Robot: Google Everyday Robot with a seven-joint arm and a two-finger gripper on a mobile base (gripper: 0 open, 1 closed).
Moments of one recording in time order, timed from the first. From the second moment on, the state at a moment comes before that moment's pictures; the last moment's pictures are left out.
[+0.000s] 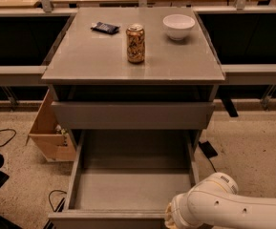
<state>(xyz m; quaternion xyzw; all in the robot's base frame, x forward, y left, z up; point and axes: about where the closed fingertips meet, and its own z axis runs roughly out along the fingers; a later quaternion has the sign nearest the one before) 0.352 -0.112 0.484 -0.73 0.67 0.06 0.14</state>
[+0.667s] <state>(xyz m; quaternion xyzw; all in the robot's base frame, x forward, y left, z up) 0.352 -0.111 0.484 -0.73 0.67 0.06 0.14</state>
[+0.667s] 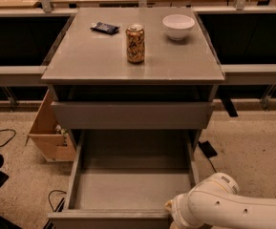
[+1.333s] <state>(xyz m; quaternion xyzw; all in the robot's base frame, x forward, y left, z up) 0.363 -0.121 0.497 -0.73 0.67 0.06 0.14</state>
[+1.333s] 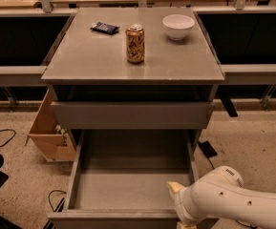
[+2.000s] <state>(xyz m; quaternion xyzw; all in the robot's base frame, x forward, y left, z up) 0.425 -0.181 0.603 -0.73 0.67 -0.02 0.10</state>
